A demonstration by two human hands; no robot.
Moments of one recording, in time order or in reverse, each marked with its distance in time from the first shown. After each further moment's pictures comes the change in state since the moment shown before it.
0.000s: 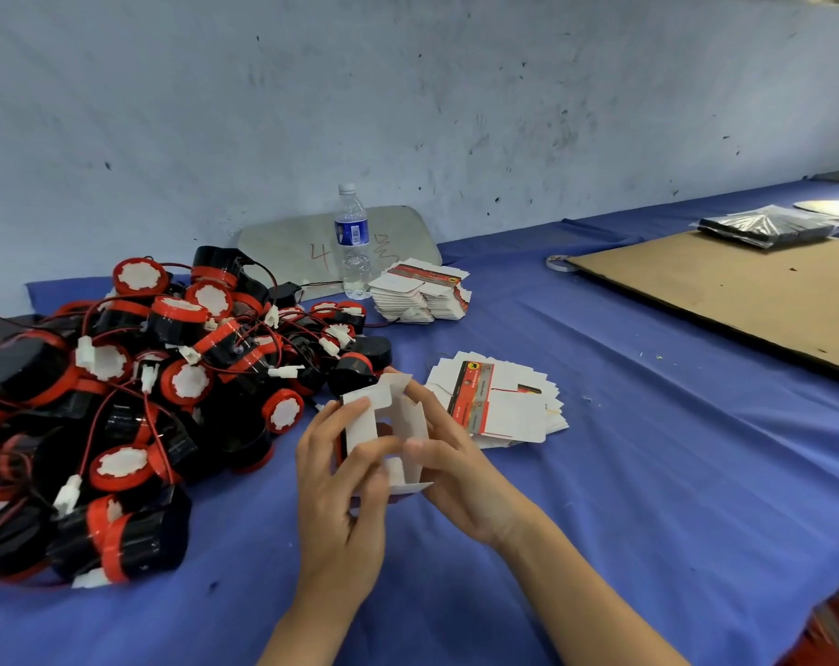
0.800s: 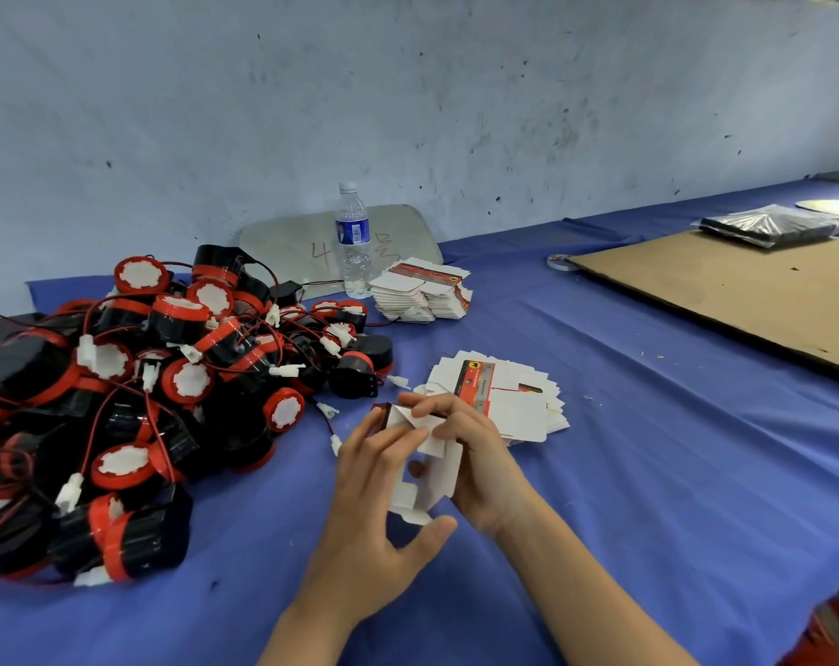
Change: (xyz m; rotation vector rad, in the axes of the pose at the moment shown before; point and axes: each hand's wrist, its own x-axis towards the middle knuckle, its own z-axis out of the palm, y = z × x) left_hand -0.006 -0.005 0.003 0.118 -0.298 0.178; right_hand 0.004 0.002 -0.014 0.094 0.274 0.030
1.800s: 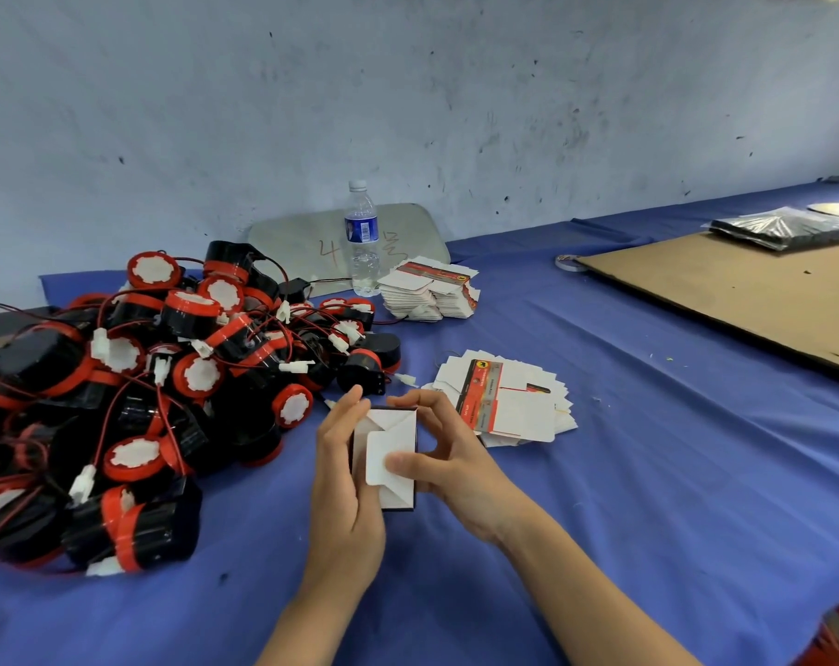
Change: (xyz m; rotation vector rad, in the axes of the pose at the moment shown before) left_hand 0.004 0.000 -0.005 -0.247 0.280 -0.286; right_hand -0.004 0.010 0.009 -0.258 -0.152 0.010
